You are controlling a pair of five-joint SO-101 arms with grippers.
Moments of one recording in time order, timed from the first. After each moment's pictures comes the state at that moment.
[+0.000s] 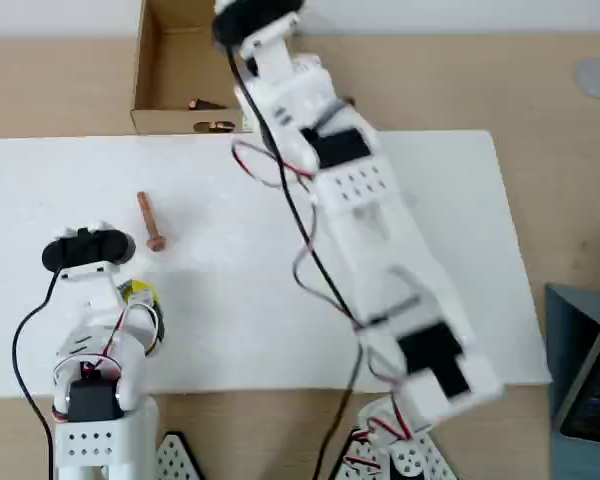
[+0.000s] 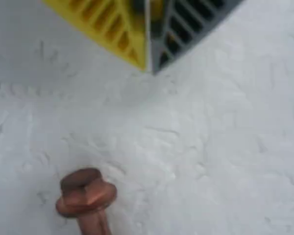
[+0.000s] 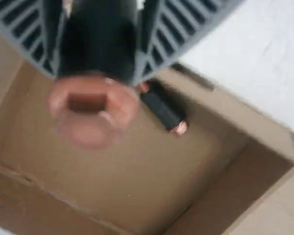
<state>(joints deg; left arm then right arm) -7.3 -104.1 95.8 57.6 -2.4 -26.4 7.6 -6.3 32.0 0.1</state>
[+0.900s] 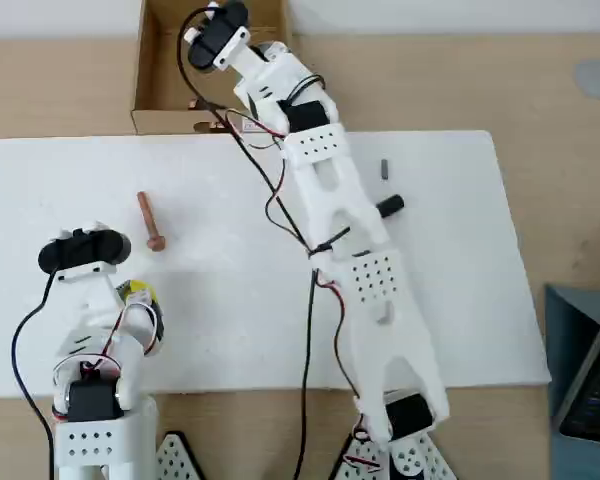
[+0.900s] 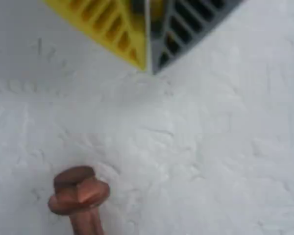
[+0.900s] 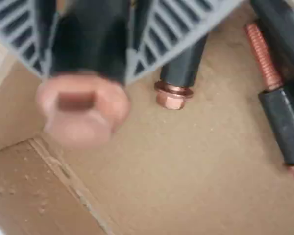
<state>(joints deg) -7.9 -104.1 95.8 57.6 -0.7 -23.1 62.5 -66.2 38.1 25.7</state>
